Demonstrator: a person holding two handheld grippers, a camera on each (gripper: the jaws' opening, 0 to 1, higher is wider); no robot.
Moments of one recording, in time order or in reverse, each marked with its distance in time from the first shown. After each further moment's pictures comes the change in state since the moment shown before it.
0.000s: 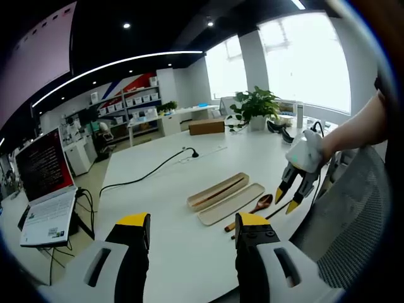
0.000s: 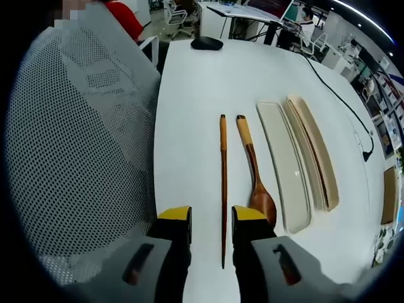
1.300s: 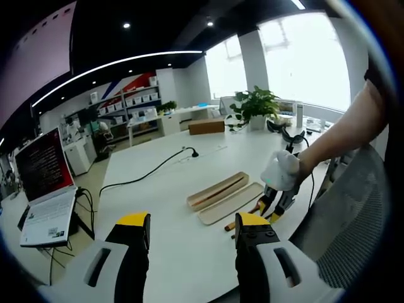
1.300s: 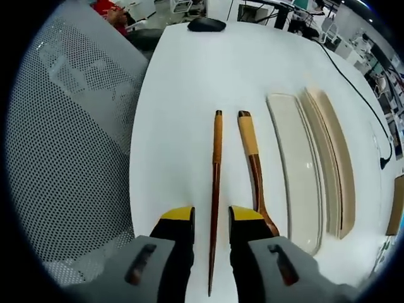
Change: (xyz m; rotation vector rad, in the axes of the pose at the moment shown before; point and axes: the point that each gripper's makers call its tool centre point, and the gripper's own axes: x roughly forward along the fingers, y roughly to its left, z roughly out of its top) left arm 0.000 0.001 -0.002 0.002 0.005 -0.005; right arm 0.049 -0.016 0.013 0.015 0.073 0.065
